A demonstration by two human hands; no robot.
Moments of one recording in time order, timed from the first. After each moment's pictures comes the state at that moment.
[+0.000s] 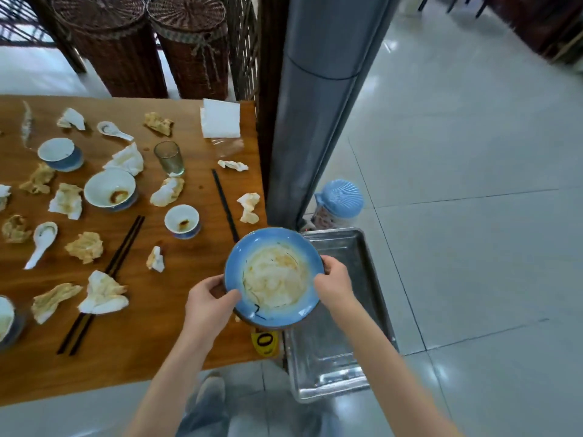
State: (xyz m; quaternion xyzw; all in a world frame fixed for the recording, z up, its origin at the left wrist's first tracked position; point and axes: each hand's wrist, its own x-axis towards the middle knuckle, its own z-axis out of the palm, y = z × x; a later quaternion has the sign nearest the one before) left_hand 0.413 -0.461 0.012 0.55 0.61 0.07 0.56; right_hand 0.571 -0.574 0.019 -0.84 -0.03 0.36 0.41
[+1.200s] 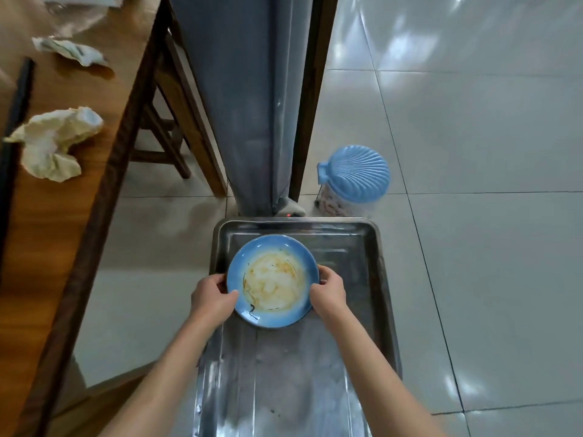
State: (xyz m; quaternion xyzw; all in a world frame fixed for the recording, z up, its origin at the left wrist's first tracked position) left_hand 0.622 -0.492 -0.315 0.63 0.64 -0.01 0.44; right_hand 0.776 -0.602 -0.320 -0.81 0.00 0.44 0.39
